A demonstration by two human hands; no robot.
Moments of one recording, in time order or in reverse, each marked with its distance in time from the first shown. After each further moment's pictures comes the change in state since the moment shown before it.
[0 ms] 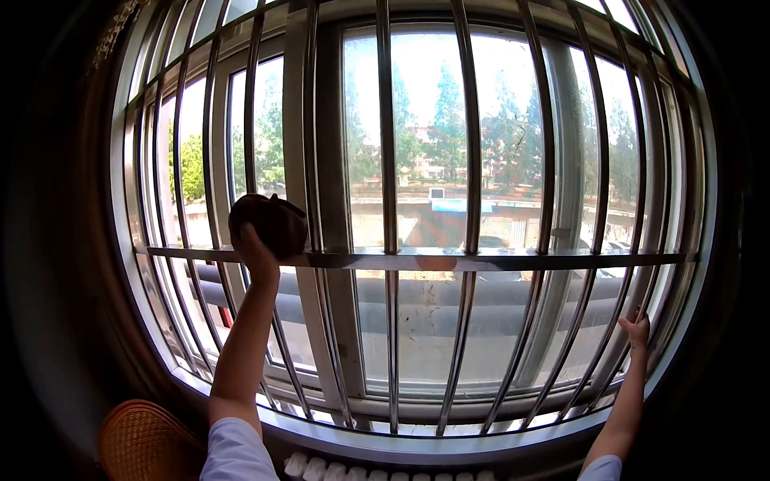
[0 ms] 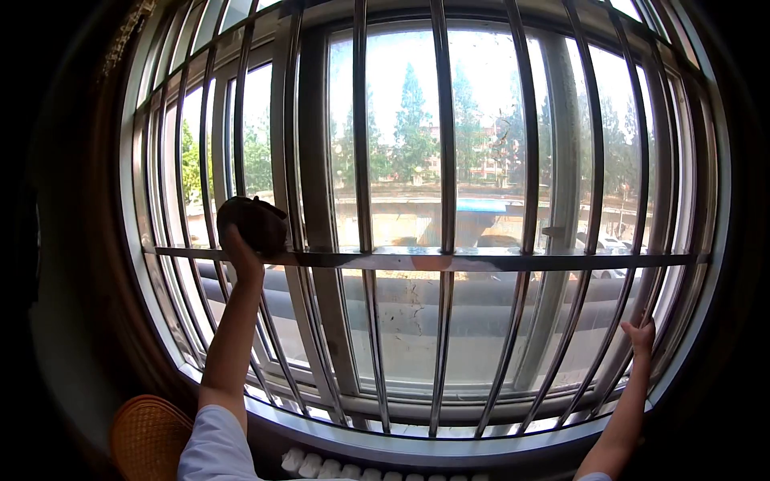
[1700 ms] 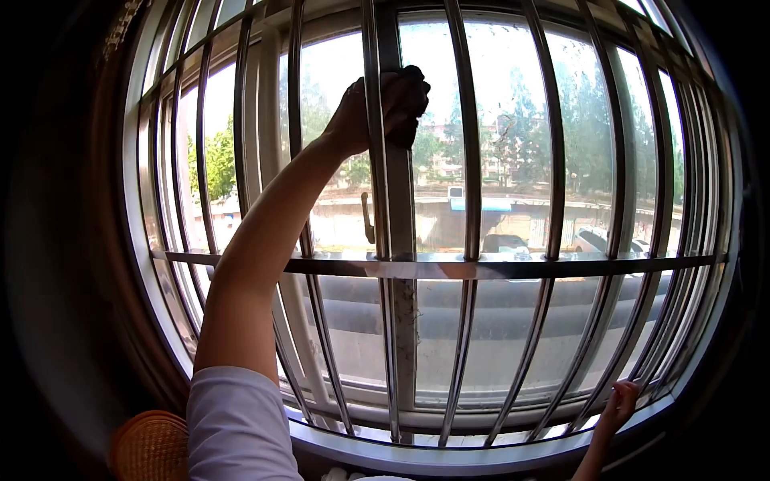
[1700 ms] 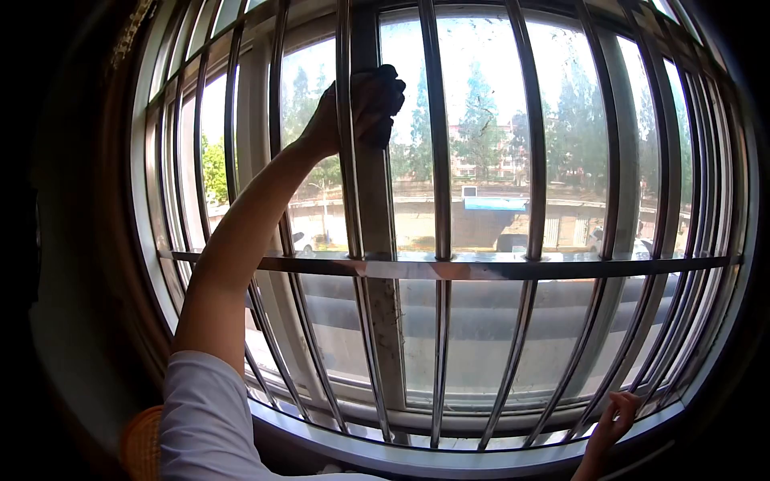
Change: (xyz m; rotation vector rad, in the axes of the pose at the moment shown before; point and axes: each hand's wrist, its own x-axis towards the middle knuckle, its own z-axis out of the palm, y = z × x) left_hand 0.140 0.040 0.165 0.250 -0.830 1.060; right_hand -0.276 -0.115 0.116 -0.097 0.214 -0.345
